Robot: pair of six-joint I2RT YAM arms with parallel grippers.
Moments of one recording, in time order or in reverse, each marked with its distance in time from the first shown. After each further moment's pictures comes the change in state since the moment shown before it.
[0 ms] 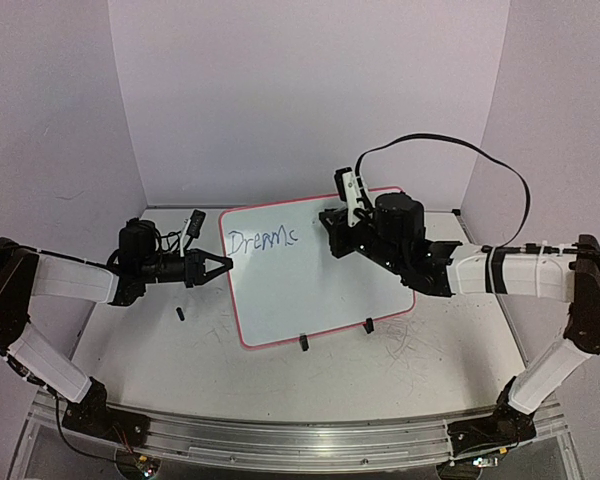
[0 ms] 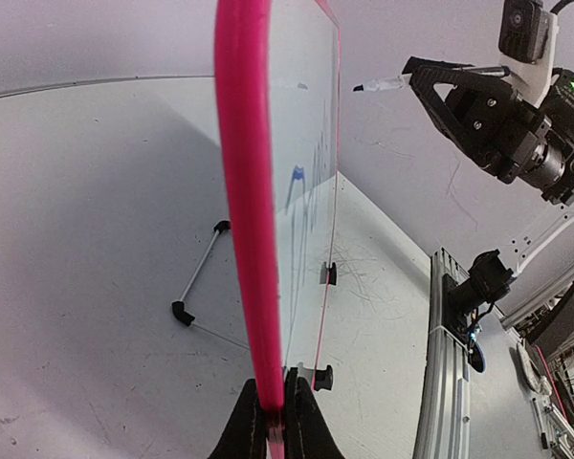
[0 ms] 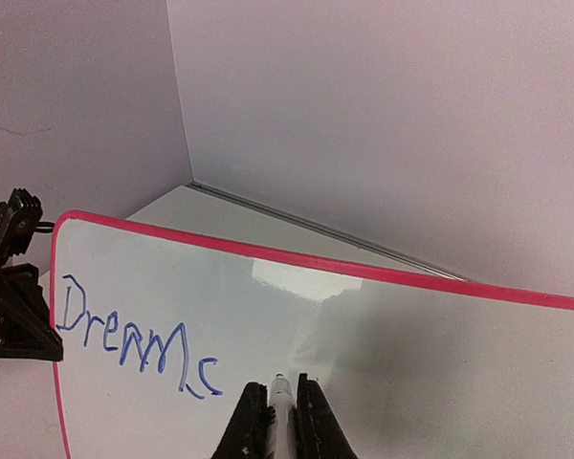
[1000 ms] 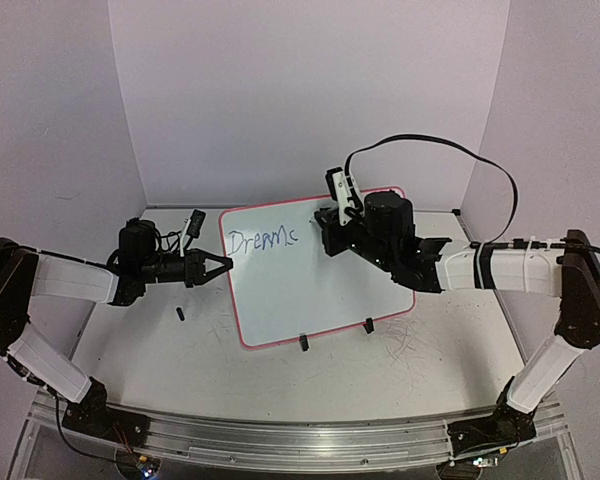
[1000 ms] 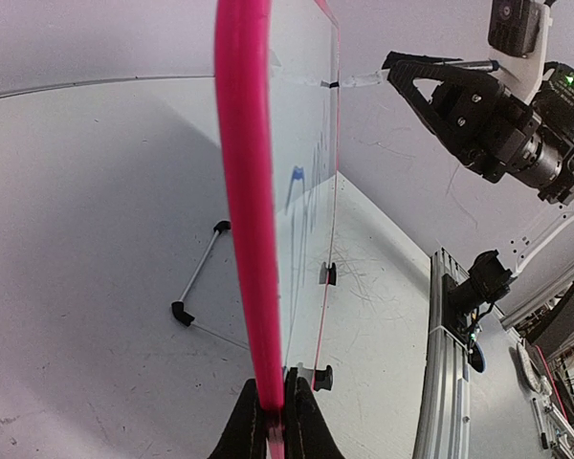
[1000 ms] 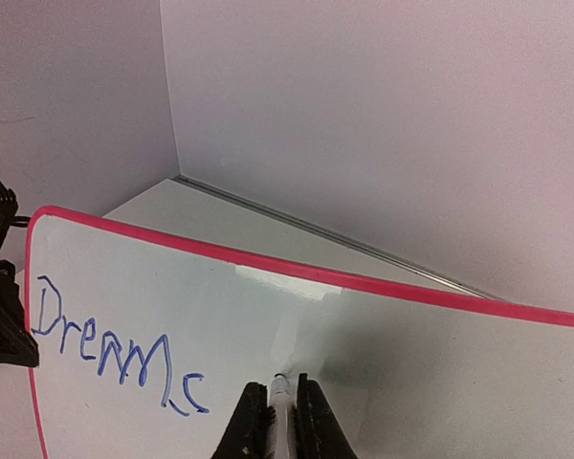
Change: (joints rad) left arm 0.000 -0.002 0.000 -0.001 0.000 0.000; right arm -0.001 0.065 0.056 -0.009 0.035 -0.035
